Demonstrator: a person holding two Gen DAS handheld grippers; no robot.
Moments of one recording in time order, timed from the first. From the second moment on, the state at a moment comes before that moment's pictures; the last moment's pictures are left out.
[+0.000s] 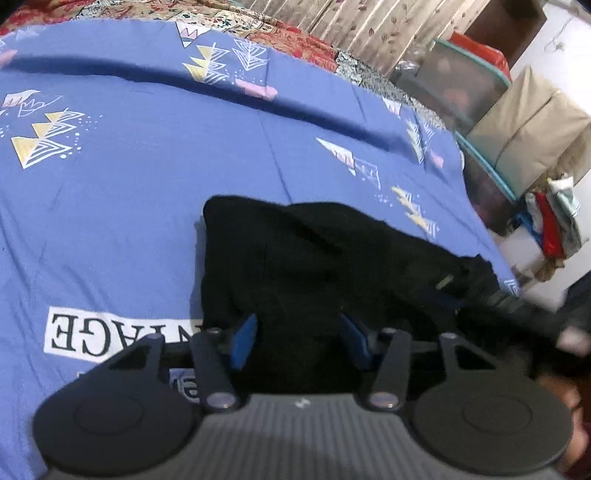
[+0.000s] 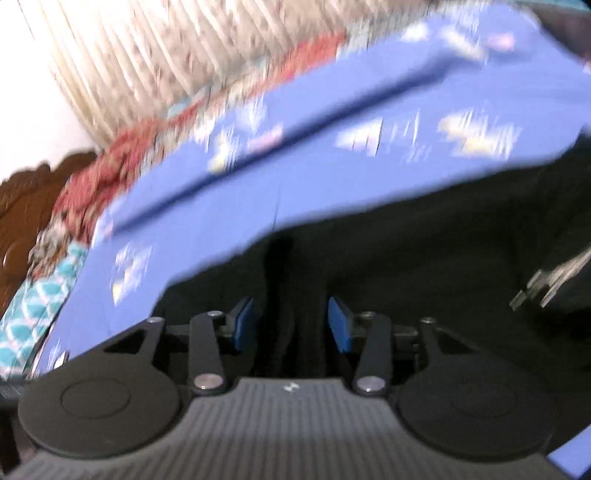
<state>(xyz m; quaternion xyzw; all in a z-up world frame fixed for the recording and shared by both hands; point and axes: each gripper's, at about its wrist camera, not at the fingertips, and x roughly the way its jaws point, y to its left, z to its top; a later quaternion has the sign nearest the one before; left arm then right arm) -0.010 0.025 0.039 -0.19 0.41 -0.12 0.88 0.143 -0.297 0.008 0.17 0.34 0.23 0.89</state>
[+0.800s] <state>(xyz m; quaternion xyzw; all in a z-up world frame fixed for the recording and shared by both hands) -0.003 -0.019 0.029 -0.08 0.45 -0.06 0.89 0.141 -0.292 -0.007 0.10 0.38 0.26 0.88</state>
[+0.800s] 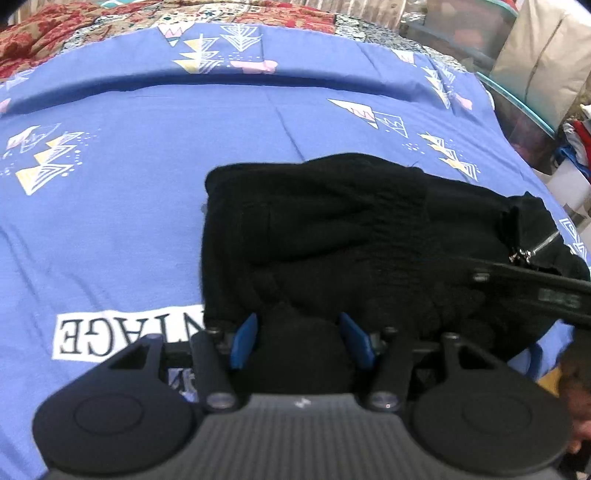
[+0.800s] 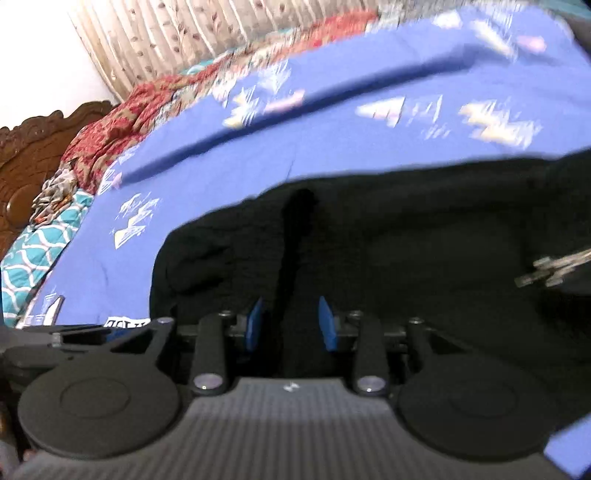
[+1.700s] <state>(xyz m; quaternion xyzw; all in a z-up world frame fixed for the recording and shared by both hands) 0.035 -0.054 0.025 -0.01 0.51 0.01 0.86 0.128 -0.449 -0.041 0.26 0.35 0.10 0.89</state>
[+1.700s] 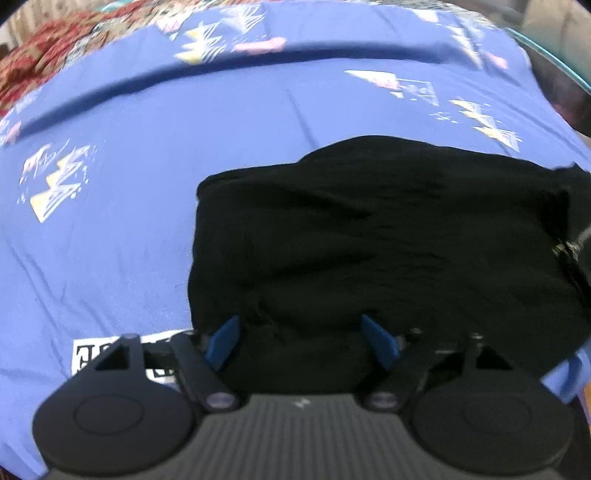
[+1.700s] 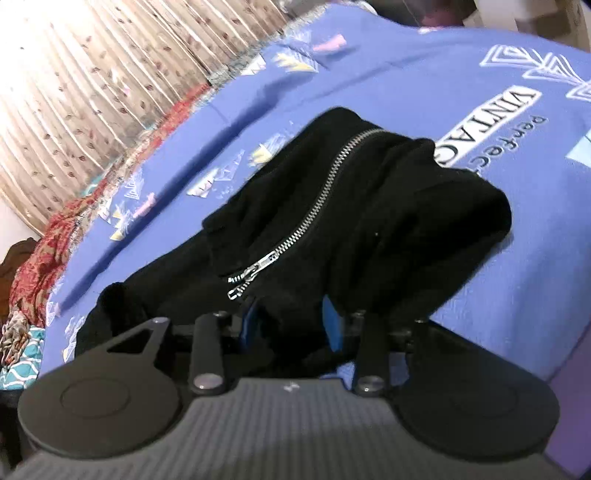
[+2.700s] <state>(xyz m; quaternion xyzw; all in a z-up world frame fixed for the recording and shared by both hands) 0.184 -0.319 0.091 0.06 0.46 -0.29 0.84 0.100 -0.551 -0.046 0.36 0.29 0.07 0.88</state>
